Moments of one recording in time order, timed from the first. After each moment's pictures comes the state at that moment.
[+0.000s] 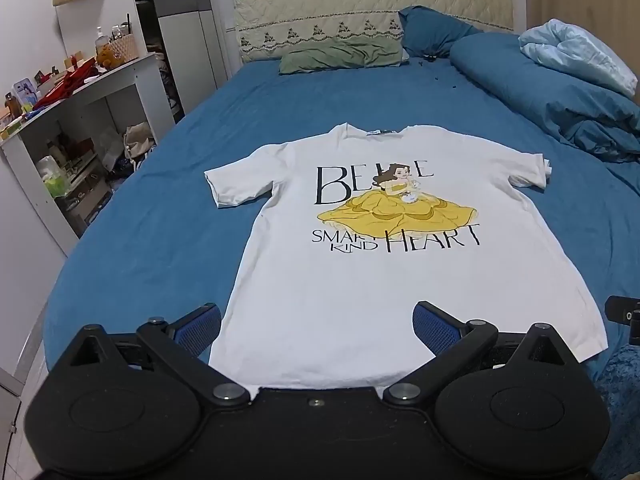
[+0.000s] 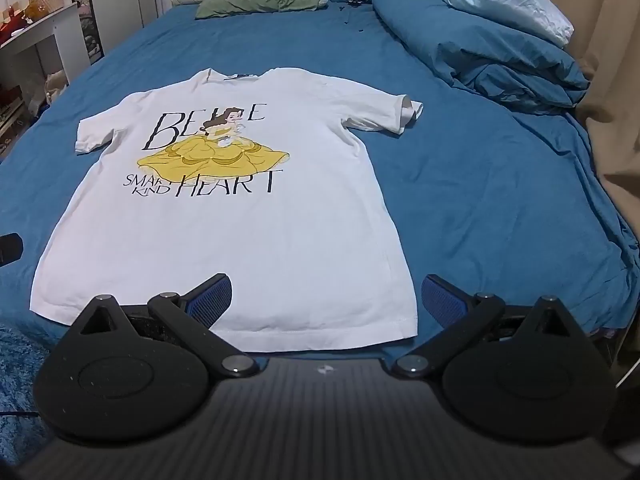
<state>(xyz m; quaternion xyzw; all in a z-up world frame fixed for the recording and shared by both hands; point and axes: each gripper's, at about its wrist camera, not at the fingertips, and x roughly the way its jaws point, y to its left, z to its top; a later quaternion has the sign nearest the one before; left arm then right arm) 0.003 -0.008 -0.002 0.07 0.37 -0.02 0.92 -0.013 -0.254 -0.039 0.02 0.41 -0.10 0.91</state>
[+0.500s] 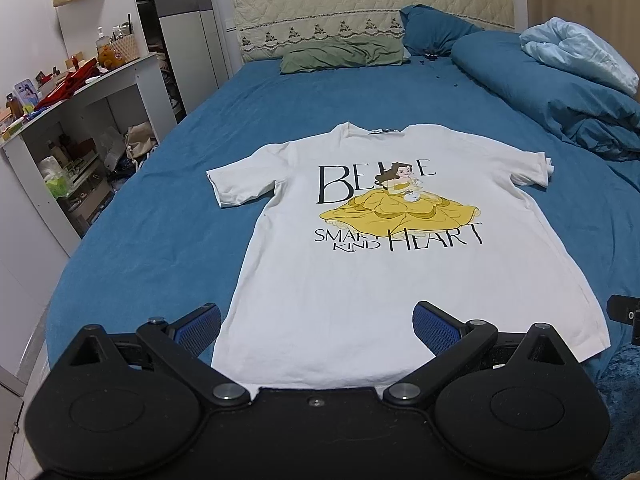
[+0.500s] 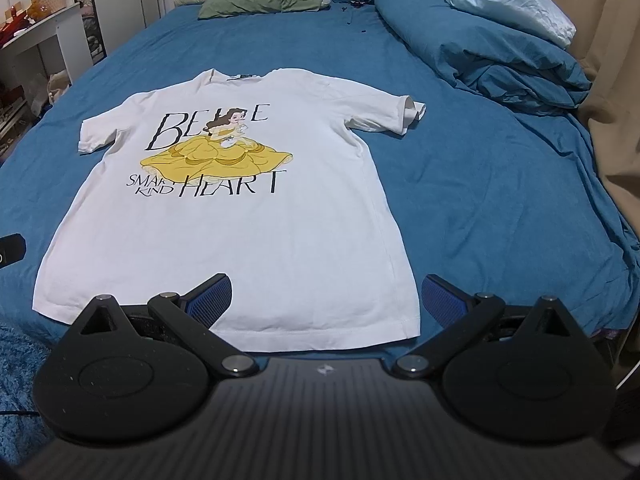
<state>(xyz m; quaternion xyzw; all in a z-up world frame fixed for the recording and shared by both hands) 0.002 -0.008 -0.003 0.08 0.37 -0.02 0.92 -0.012 -0.250 -0.036 0.02 0.41 -0.09 0.91</state>
